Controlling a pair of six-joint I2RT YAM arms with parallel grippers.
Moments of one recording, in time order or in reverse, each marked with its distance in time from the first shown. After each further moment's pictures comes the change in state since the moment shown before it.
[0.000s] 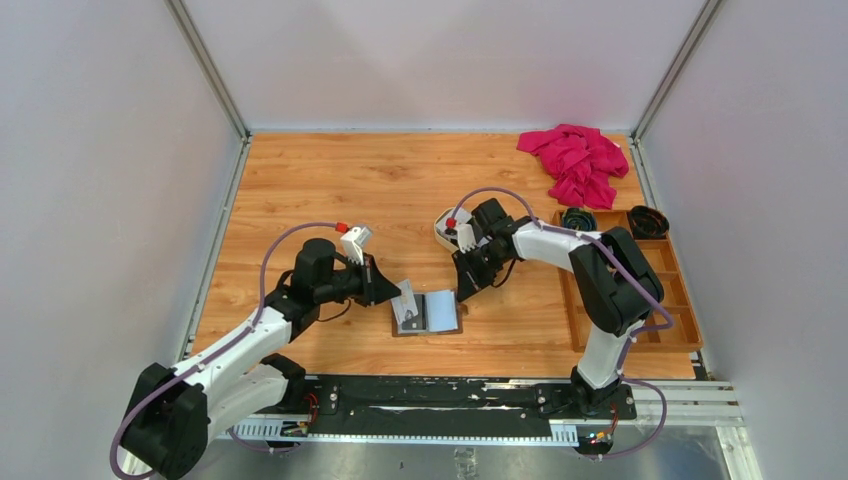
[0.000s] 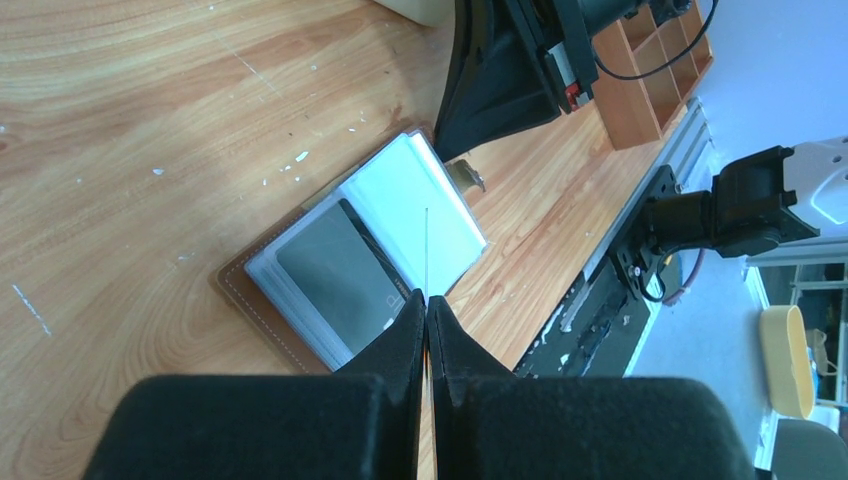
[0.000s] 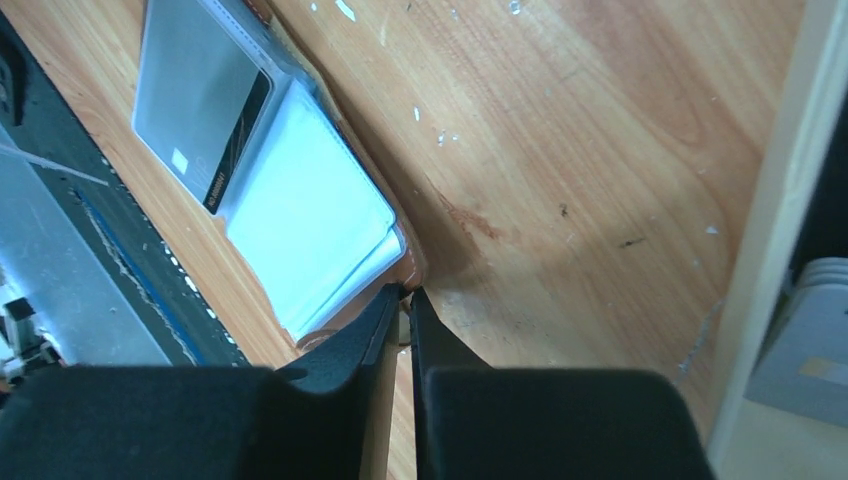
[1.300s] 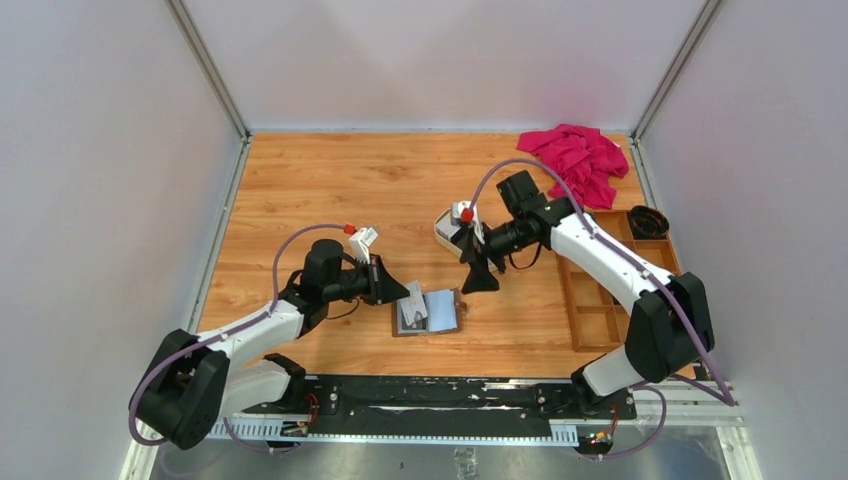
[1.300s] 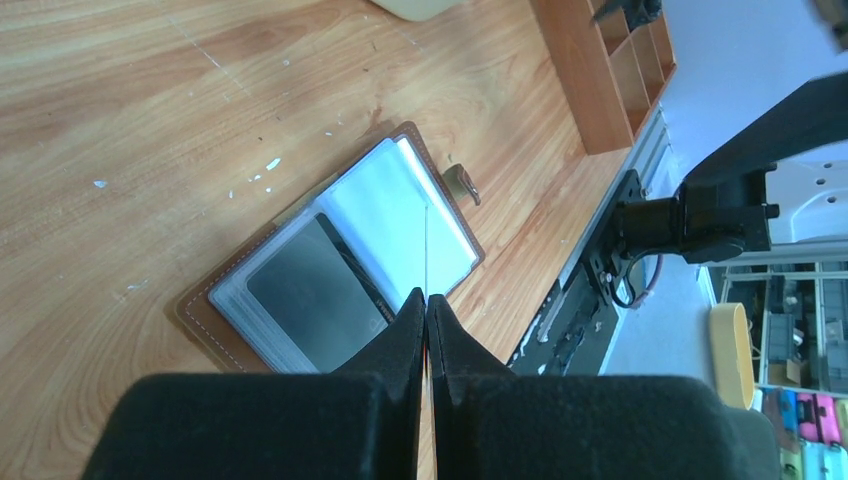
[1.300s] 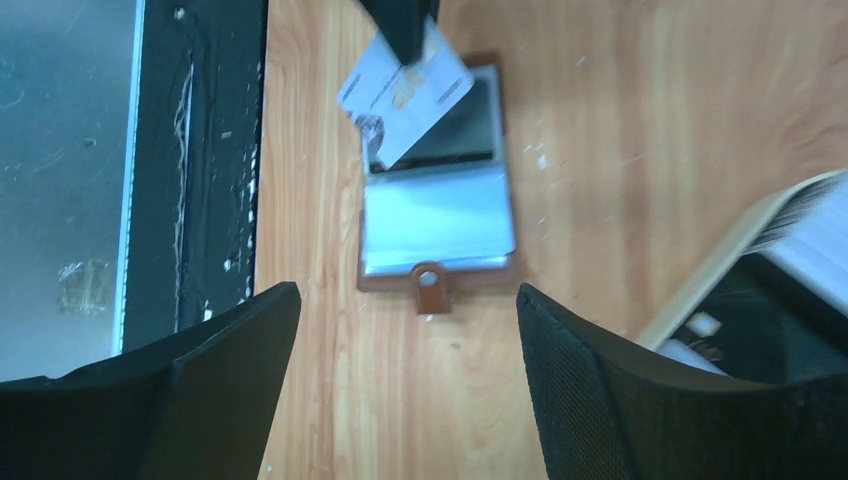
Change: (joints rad) left arm -0.012 0.157 -0.048 0.240 0.056 -0.107; right arm -0.045 -0.308 0.188 -0.317 -0.269 -0.708
